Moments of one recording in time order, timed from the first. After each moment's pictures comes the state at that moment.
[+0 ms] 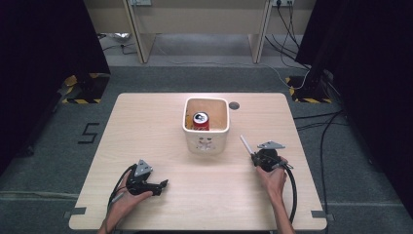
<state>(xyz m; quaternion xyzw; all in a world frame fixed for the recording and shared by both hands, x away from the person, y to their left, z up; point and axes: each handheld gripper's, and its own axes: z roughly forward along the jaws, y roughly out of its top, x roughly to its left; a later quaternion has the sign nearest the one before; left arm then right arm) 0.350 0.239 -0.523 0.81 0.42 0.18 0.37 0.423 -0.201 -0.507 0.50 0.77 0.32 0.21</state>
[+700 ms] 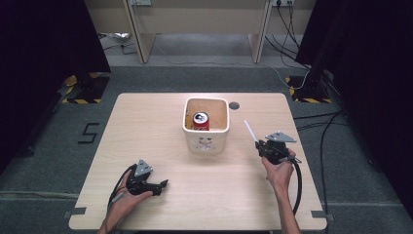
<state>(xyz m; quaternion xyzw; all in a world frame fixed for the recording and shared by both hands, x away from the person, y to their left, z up) 0.350 0.239 -0.523 0.81 0.42 0.18 0.37 0.423 -0.212 -0.463 0.49 0.74 0.39 0.25</state>
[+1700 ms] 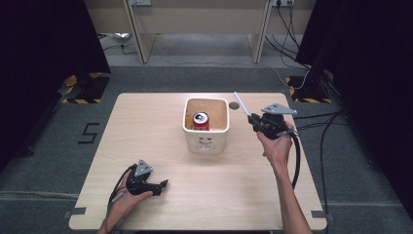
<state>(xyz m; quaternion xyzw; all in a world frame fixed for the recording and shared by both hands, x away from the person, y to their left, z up) 0.350 0.238 -0.524 0.81 0.42 0.18 0.37 0.450 -0.184 -0.369 0.43 0.74 0.44 0.26</state>
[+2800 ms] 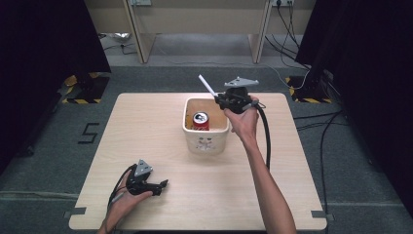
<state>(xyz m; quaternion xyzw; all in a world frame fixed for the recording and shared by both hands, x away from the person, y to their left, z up) 0.350 0.239 -0.523 0.81 0.42 0.18 0.37 0.503 -0.089 -0.328 0.38 0.77 0.46 0.22</state>
